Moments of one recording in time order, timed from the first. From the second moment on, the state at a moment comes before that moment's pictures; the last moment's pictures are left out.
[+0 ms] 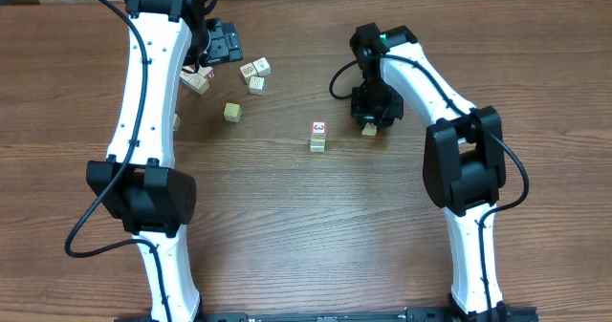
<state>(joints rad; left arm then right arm) -0.13 2.19 2.40 -1.52 -0.12 -0.39 0.32 2.37 2.01 -1.31 -0.02 0.41</state>
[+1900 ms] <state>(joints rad) -0.13 2.19 2.40 -1.52 -0.12 -0.39 0.35 2.06 2.00 -1.24 0.10 0.43</state>
